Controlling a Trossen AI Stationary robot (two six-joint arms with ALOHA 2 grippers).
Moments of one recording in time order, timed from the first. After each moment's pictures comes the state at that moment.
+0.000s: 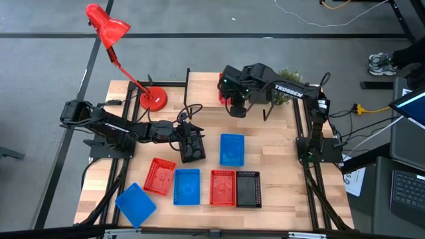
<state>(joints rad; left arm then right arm) -0.04 1.33 0.49 0.62 -0.31 0.03 -0.33 1.91 2.01 -1.35 0.07 -0.27</state>
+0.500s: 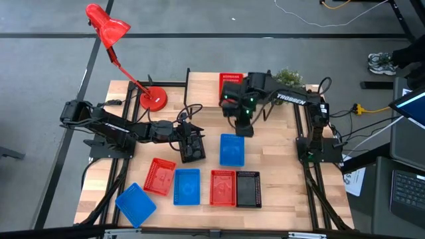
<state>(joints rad) -0.04 1.33 0.49 0.62 -0.31 0.03 -0.16 1.91 2.08 -1.57 -0.34 -0.13</state>
